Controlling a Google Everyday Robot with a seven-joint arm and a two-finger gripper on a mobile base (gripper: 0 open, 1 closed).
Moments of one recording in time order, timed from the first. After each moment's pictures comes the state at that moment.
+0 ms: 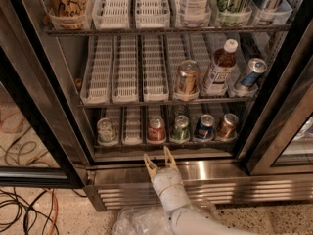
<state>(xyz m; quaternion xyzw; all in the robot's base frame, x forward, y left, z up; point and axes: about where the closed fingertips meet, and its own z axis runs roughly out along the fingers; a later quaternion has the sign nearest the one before) 0.554 -0.013 0.582 -0.15 0.72 0.06 0.68</state>
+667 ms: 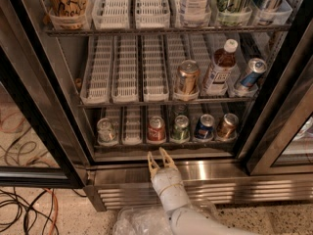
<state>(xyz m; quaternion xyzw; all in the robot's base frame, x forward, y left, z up) 0.554 -0.013 0.582 -0.15 0.72 0.06 0.68</state>
